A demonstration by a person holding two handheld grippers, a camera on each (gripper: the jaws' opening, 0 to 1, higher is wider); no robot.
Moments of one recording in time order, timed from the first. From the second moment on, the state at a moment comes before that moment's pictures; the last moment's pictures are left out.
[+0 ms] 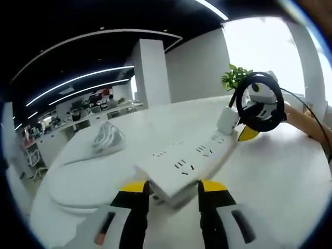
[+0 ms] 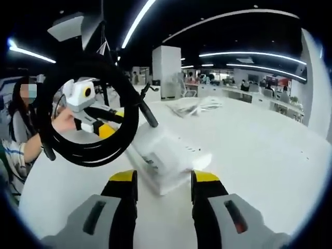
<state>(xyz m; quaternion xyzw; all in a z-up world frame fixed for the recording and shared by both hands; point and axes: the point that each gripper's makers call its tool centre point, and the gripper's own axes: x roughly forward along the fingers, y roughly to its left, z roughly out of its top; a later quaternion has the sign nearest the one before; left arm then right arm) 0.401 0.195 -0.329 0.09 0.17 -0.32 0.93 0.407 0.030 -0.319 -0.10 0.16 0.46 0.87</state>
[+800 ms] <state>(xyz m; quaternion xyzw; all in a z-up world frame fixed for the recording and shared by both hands) 0.402 0.189 -0.329 0.09 0.16 -0.32 0.93 0.412 0.024 -0.325 -0.12 0.16 0.44 0.88</state>
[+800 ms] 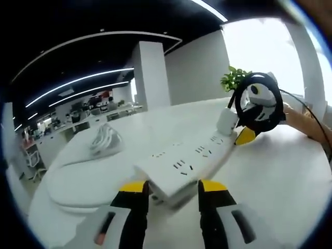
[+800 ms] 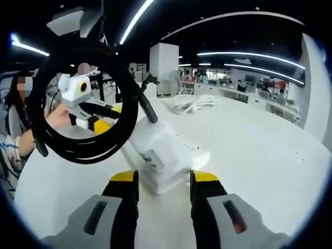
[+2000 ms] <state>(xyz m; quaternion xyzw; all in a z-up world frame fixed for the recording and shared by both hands) 0.386 0.168 -0.329 0.11 0.15 -0.37 0.91 0.390 -0.007 -0.329 -0.17 0.19 0.47 0.84</state>
